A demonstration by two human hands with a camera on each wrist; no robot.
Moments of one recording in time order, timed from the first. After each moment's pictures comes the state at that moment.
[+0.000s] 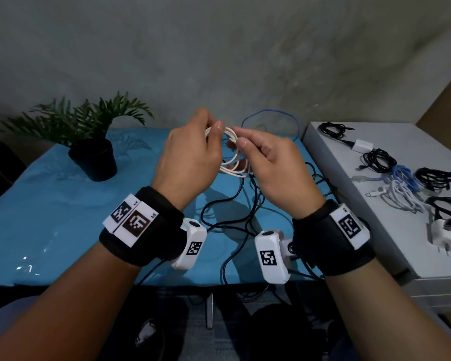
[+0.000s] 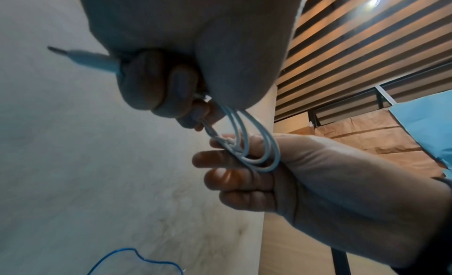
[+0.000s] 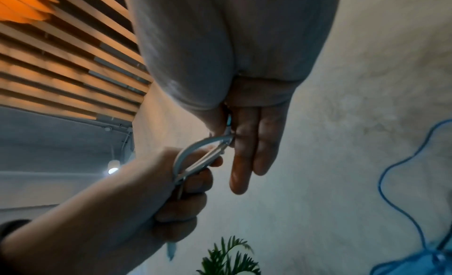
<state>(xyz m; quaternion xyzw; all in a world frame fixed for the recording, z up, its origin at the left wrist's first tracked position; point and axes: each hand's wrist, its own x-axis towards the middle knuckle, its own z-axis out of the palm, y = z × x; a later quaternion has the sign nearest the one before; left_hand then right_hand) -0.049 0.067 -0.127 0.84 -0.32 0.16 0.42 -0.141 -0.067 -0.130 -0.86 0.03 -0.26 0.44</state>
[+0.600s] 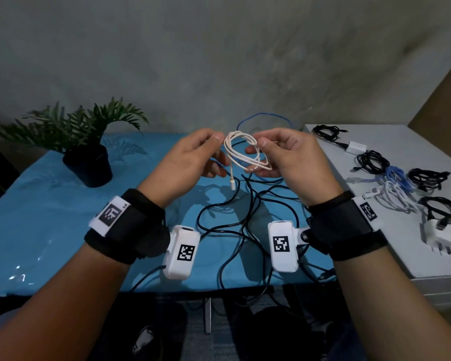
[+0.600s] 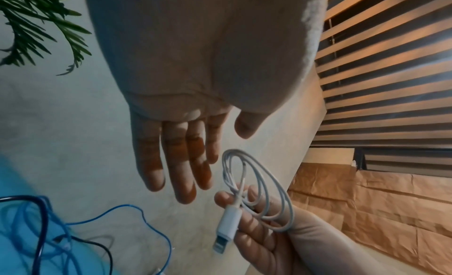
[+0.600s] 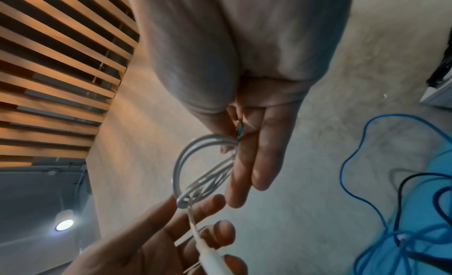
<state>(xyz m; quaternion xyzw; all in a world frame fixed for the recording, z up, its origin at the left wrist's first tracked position) -0.042 0.073 -0.128 0.73 -0.34 -0.15 0.58 -0.139 -0.105 -0.127 -0.75 0.11 -0.21 0.62</state>
